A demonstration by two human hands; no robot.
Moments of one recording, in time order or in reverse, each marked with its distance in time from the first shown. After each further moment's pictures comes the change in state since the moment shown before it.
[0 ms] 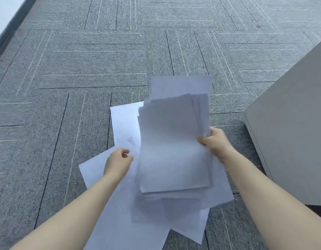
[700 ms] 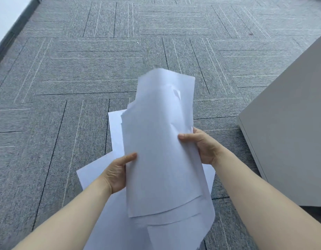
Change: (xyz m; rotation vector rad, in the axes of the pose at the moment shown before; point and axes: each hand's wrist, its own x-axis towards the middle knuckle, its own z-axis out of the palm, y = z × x) left_hand -0.030 0.021 -0.015 -0.974 -0.797 -0.099; right_hand -0.031 -0.046 0.023 0.539 -0.579 0.117
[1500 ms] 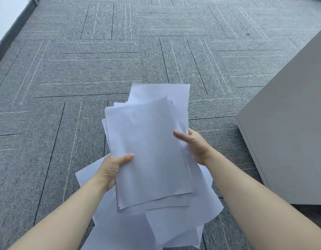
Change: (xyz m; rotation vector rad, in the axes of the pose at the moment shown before) left_hand 0.006 0.006 -0.014 0.145 0.298 0.215; right_hand 0.020 0.020 -0.008 -0.124 0.180 -0.110
